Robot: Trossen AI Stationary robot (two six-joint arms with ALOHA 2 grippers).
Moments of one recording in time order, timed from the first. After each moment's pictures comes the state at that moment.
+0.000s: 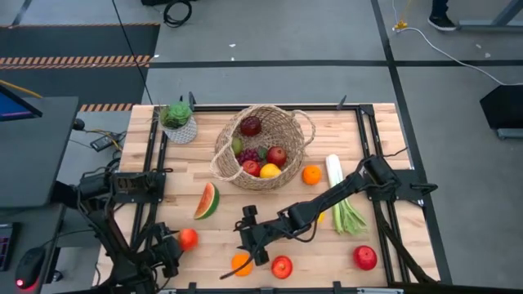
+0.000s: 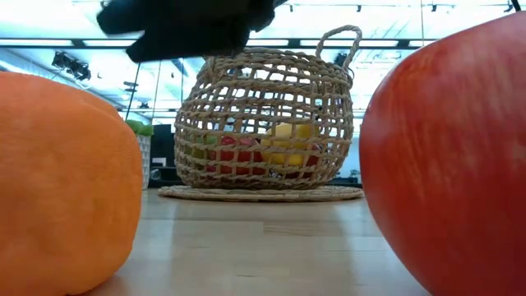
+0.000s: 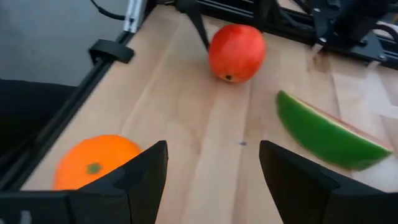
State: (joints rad) left arm -1.30 1.85 1.06 -1.07 -0.57 -1.59; right arm 0.43 2.11 1.54 -0.04 0.24 0.00
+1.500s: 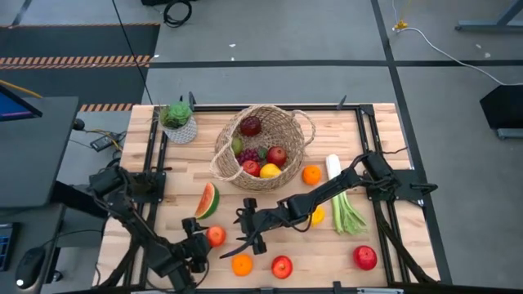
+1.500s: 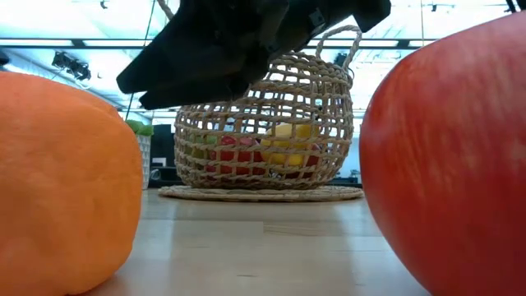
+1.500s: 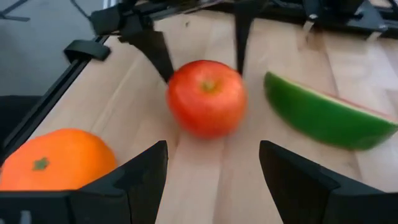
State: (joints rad) left arm -1.00 1.84 1.06 -0.77 -0.70 -1.11; right arm 0.36 2.12 1.41 0.14 0.14 0.05
